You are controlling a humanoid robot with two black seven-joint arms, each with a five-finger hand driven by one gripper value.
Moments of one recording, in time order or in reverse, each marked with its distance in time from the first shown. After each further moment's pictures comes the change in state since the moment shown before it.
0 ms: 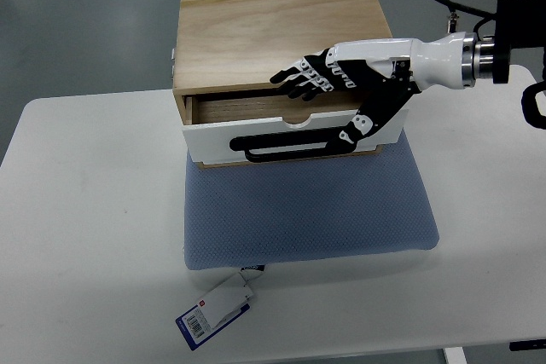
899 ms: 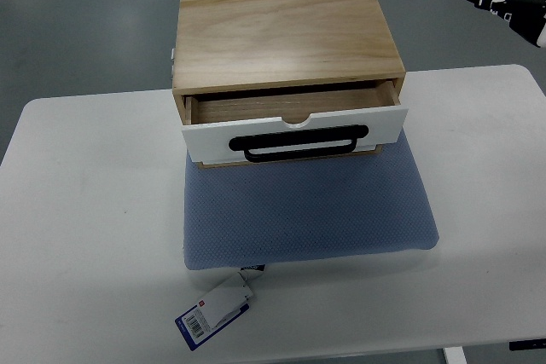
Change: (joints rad) left arm 0.000 0.000 0.000 0.000 0.000 0.000 0.000; right arm -0.137 0.099 0.111 -0.788 0.235 -0.440 0.307
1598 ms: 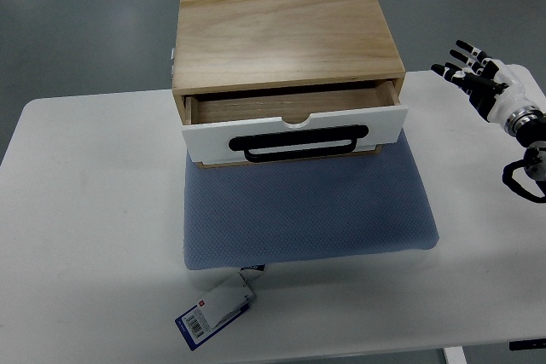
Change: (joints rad) left arm 0.000 0.000 0.000 0.000 0.000 0.000 0.000; right arm -0.183 0.197 0.001 -0.051 0.002 -0.114 0.160
